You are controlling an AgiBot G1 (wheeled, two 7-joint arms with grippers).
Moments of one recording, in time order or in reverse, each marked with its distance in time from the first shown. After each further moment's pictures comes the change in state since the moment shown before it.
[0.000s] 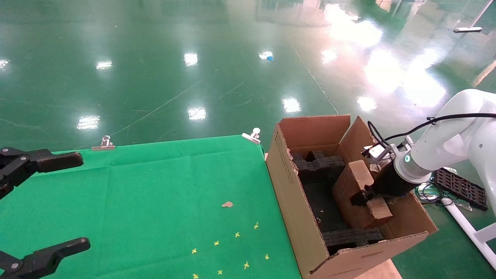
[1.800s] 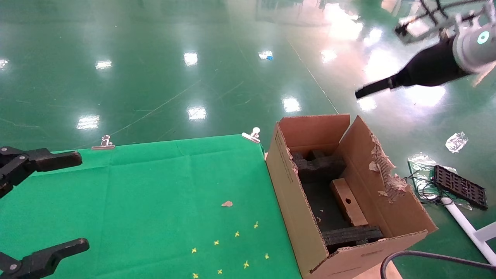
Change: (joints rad) left arm -0.001 -0.001 0.003 0.000 -0.002 -0.001 0.002; right arm 0.437 0.054 0.058 0.023 0.063 -0.055 -0.238
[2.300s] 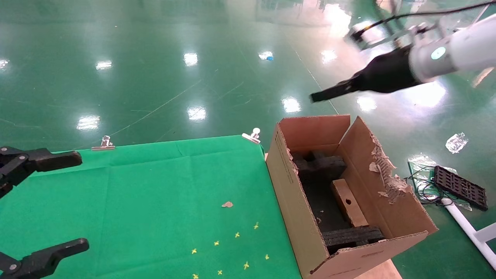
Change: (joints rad) left arm 0.000 0.000 0.001 0.001 0.000 0.000 0.001; right arm -0.134 0.055 0.190 0.201 0.126 -0.025 -0.112
